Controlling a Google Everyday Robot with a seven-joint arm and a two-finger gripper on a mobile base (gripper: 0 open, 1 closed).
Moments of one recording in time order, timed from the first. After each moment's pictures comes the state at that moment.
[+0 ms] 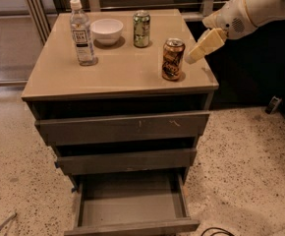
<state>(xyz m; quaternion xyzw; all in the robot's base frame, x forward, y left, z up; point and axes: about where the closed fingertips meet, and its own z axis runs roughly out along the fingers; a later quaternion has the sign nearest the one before) 0.671 -0.158 0.940 -0.51 0.76 0.16 0.38</state>
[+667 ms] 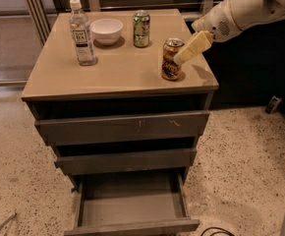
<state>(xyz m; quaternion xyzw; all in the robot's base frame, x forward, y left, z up) 0.686 -0.136 0.926 -0.51 0.76 0.19 0.37</state>
